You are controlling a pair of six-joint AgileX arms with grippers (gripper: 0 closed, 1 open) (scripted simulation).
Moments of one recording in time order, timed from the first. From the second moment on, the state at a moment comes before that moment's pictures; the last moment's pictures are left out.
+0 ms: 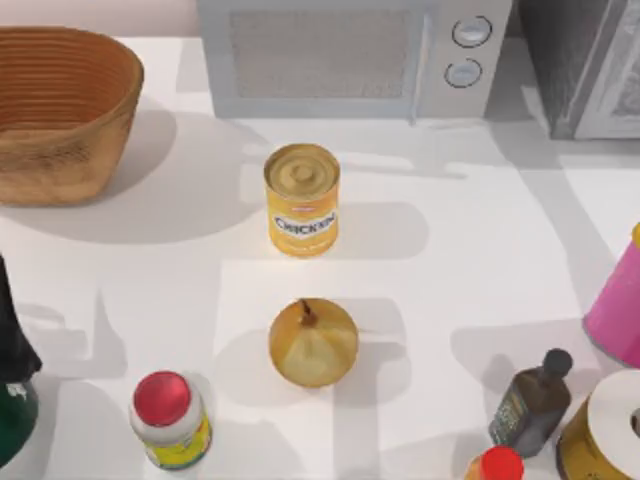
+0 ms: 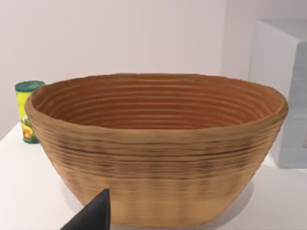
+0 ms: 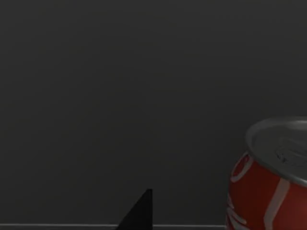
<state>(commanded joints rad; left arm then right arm) 0.00 0.00 0.00 0.00 0.00 0.00 0.27 1.85 2.15 -0.29 0.29 0.01</state>
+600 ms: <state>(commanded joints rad) 0.00 0.00 0.00 0.00 0.00 0.00 0.27 1.85 2.15 -0.29 0.29 0.01</state>
